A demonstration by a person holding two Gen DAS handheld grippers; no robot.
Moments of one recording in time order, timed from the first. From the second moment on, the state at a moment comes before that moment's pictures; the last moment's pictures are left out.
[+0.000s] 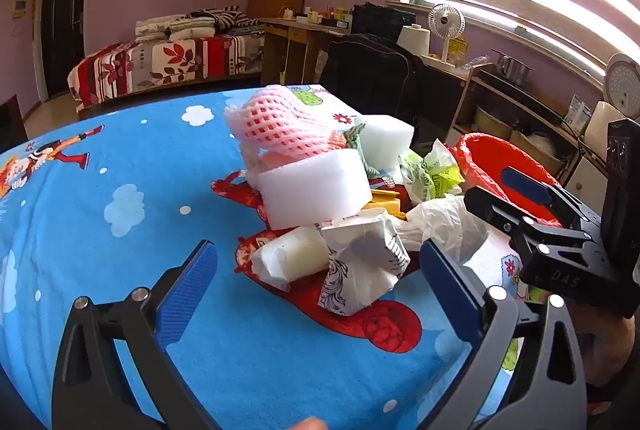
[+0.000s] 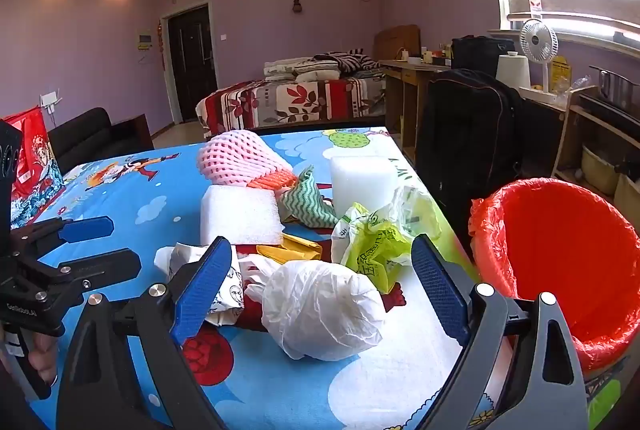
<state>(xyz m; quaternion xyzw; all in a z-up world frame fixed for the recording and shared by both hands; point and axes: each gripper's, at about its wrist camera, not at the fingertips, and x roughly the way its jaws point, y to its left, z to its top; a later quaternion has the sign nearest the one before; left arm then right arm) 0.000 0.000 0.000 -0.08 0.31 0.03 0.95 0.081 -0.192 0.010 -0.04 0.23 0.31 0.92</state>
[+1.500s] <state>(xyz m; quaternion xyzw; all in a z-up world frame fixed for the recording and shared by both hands) 0.001 0.001 -0.003 -0.09 0.31 0.03 0.95 0.084 -0.195 0.006 -0.04 0.24 0.31 0.92</state>
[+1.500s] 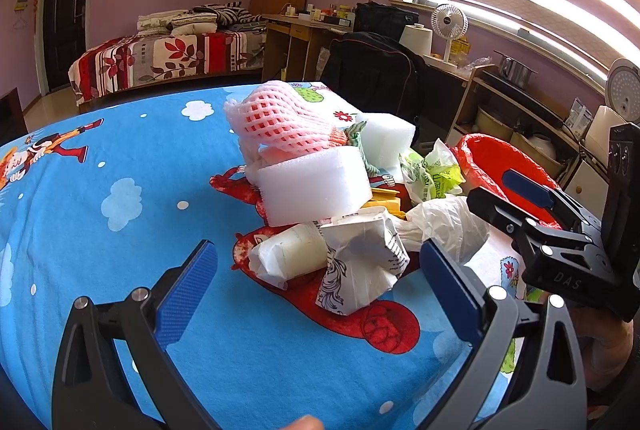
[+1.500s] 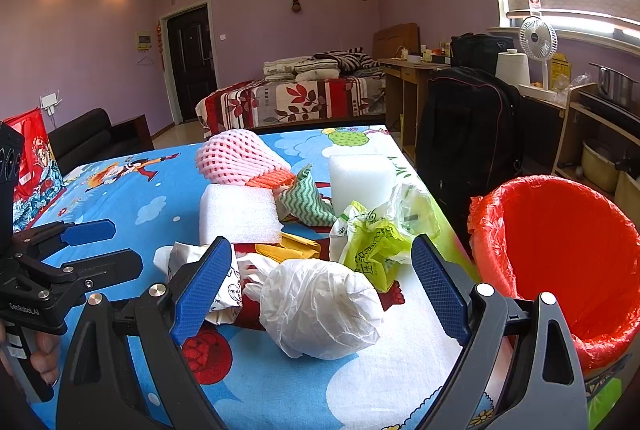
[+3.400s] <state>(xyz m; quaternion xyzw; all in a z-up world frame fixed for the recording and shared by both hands) 0.000 -0.003 -0.001 -0.09 0.31 0.03 0.94 0.085 -0.192 -0.002 -0.04 0.26 0.32 0.91</state>
